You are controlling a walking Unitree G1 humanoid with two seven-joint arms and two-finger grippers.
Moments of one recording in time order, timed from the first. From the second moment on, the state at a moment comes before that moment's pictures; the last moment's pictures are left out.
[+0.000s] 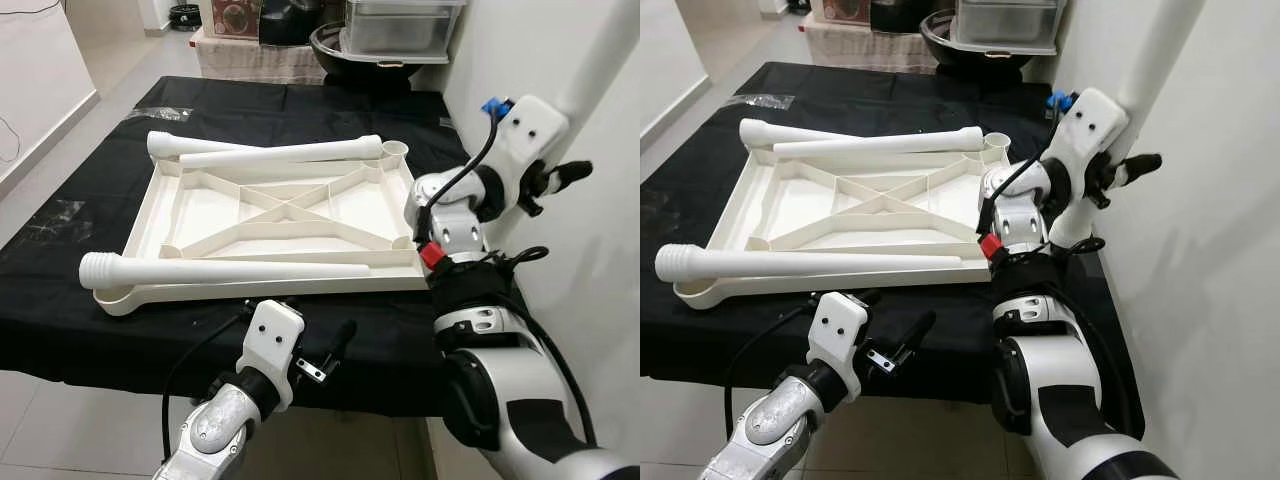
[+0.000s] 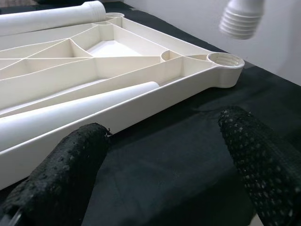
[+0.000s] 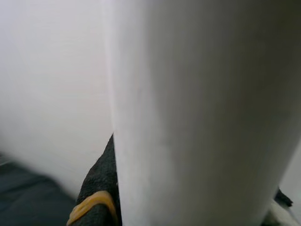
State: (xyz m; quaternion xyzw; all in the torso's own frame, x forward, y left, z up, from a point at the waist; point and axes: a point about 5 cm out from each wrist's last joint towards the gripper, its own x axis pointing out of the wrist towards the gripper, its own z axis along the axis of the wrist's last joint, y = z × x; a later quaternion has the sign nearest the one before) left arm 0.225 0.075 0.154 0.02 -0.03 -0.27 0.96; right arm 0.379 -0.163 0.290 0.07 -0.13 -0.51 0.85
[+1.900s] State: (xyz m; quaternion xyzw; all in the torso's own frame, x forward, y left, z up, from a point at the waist) left arm 0.296 0.074 0.163 0.13 -0.02 -0.33 0.94; right arm 0.301 -0.077 0.256 0.22 -0.06 0.30 0.93
